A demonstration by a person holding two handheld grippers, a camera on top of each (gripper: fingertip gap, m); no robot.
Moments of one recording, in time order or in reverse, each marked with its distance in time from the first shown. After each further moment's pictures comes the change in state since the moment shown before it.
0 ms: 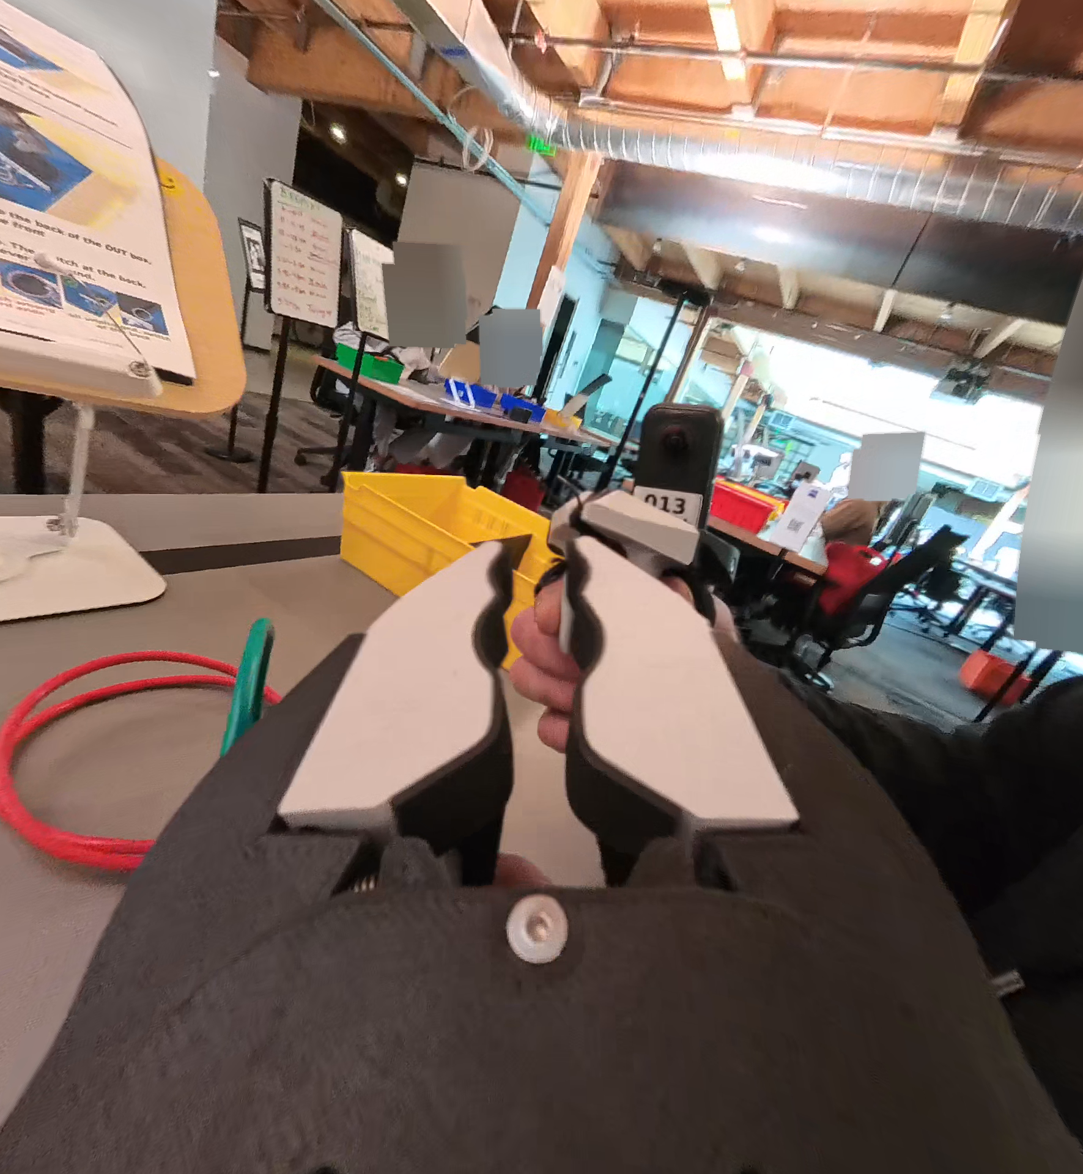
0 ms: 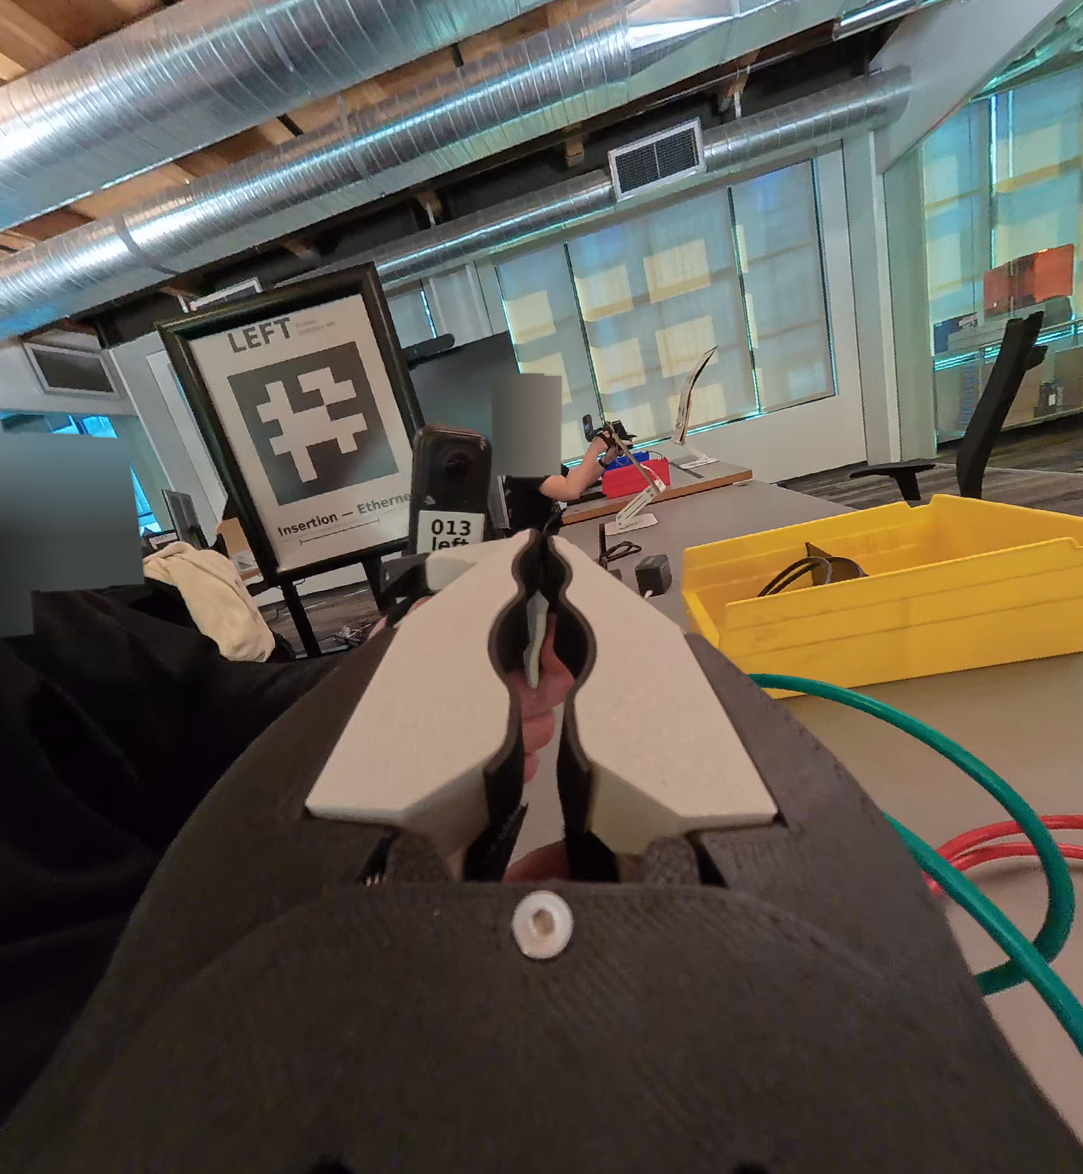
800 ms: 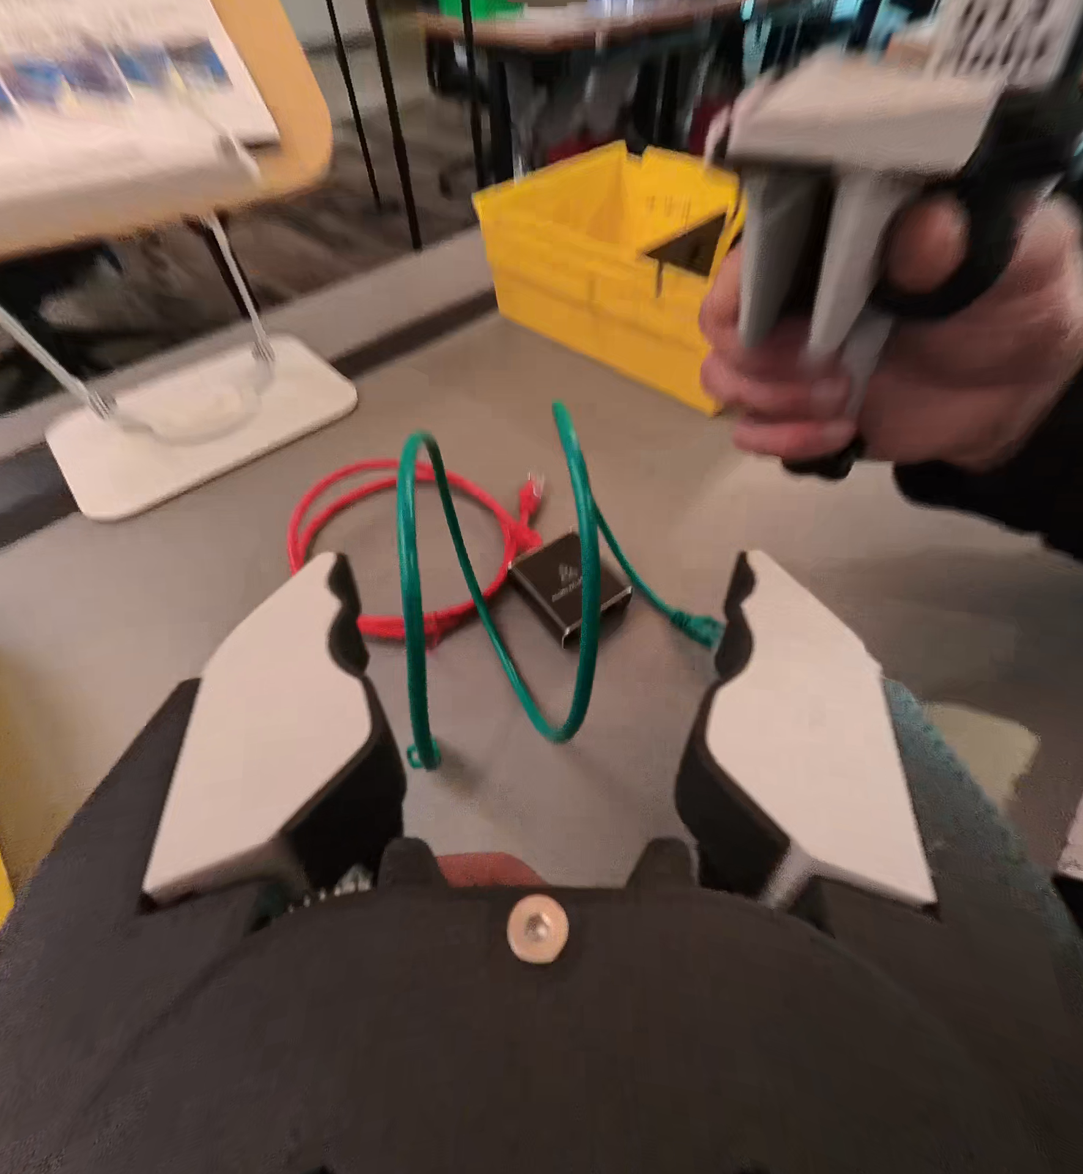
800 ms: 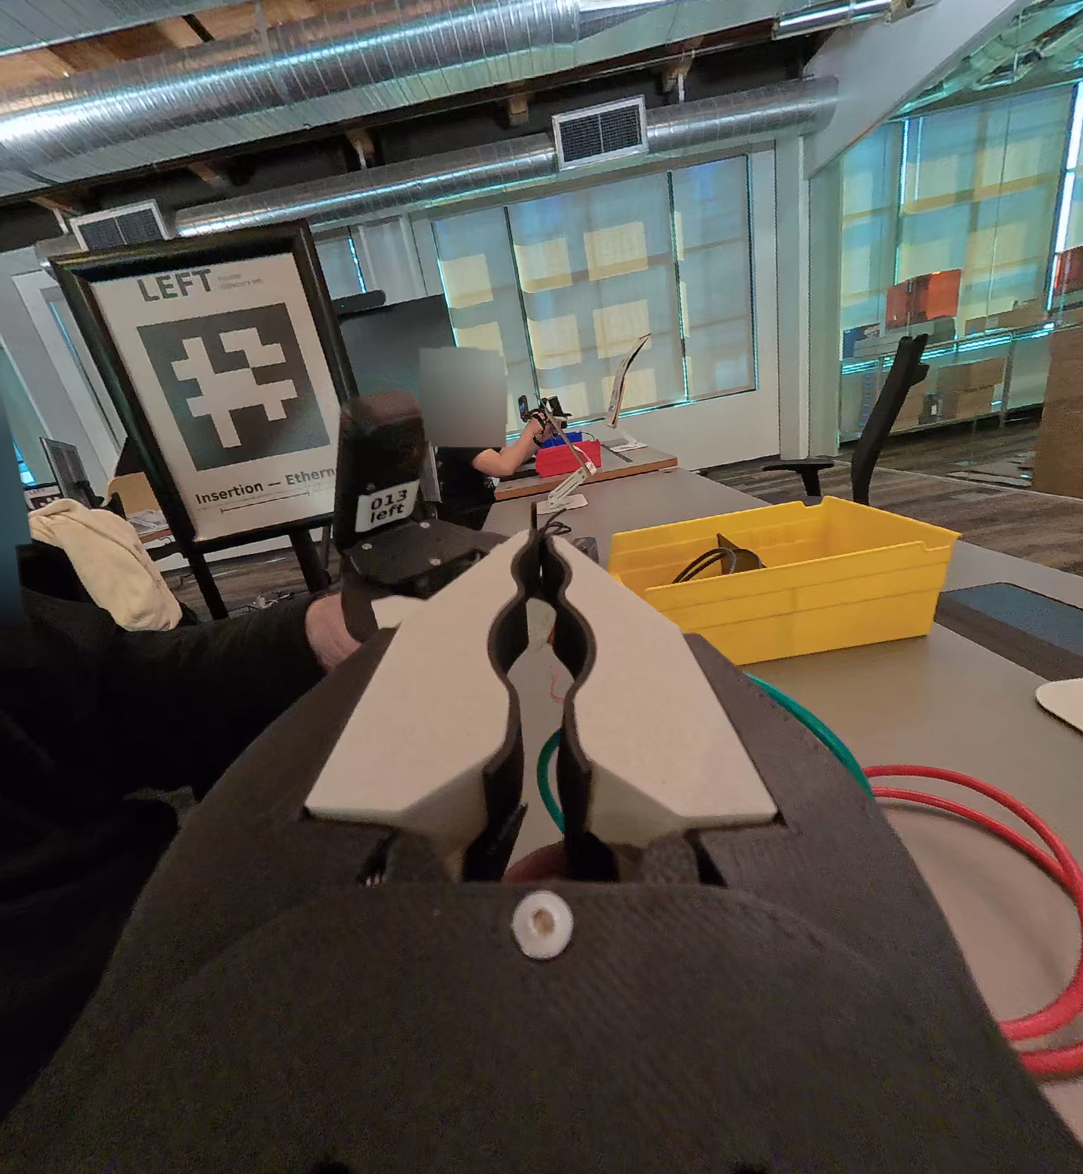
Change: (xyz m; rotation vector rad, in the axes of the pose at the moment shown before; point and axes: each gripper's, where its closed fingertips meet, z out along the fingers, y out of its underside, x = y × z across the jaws) left arm -0.052 0.055 -0.023 -0.525 -0.264 0.344; right arm 0.017 -0.013 -0.021 -0.050 0.099 -0.102
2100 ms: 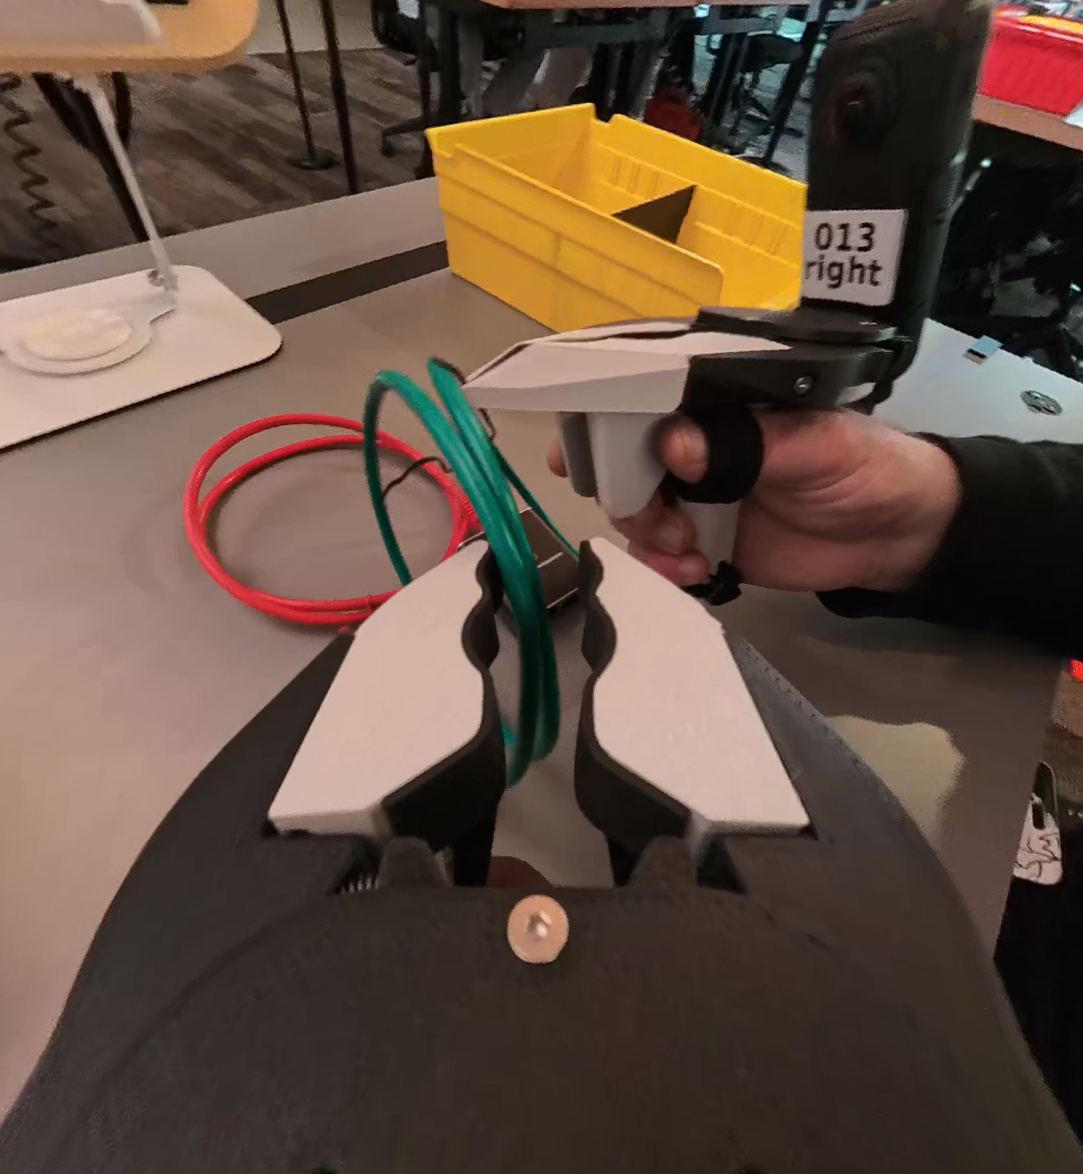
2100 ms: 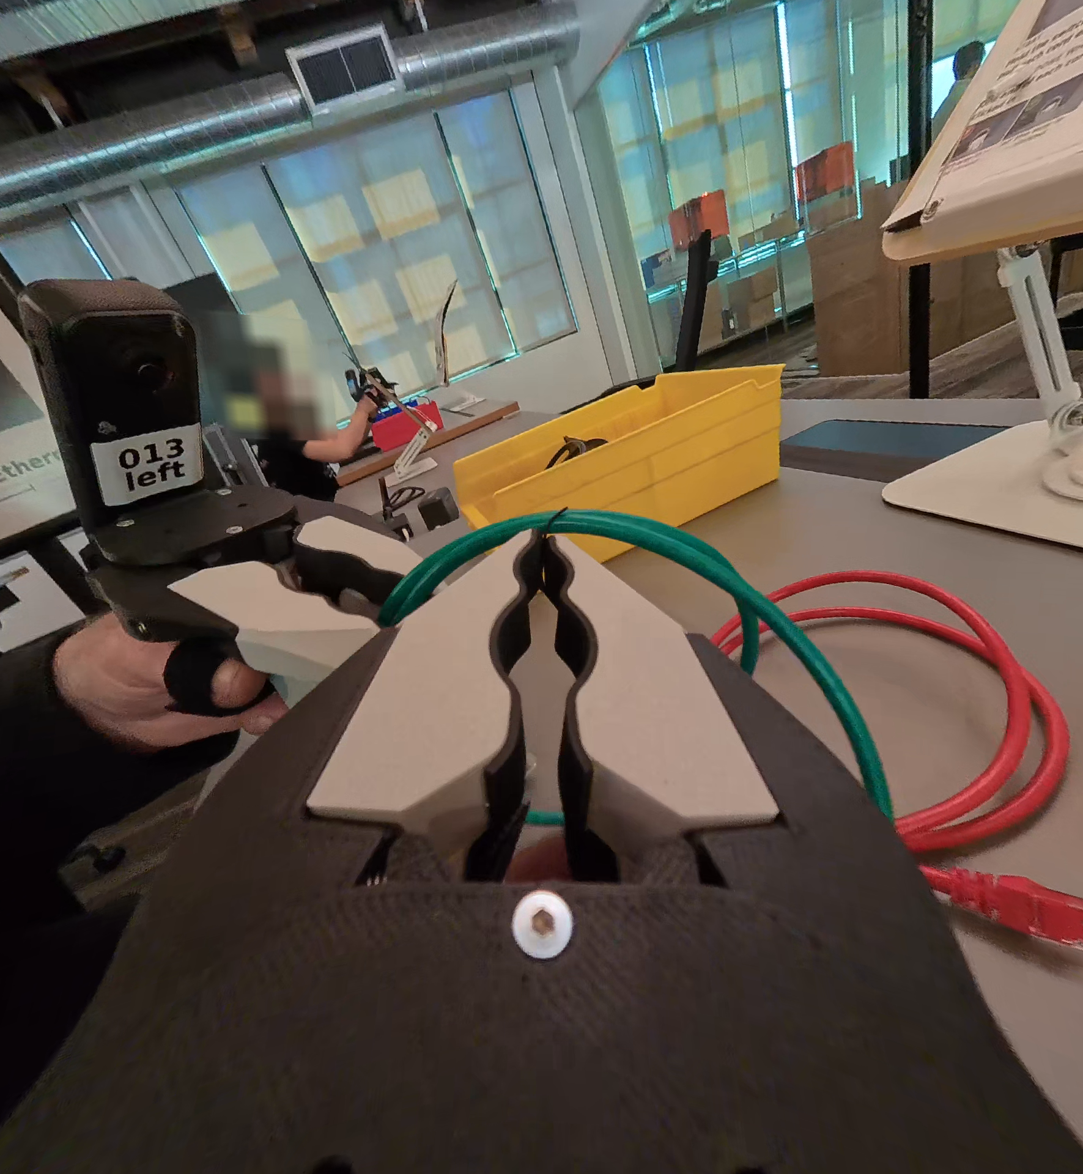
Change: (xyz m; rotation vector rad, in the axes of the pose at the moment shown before) left arm 0.008 0.023 0.025 -0.009 0.098 -0.103; right arm 0.066 0.085 0.011 -0.058 0.337 0.096
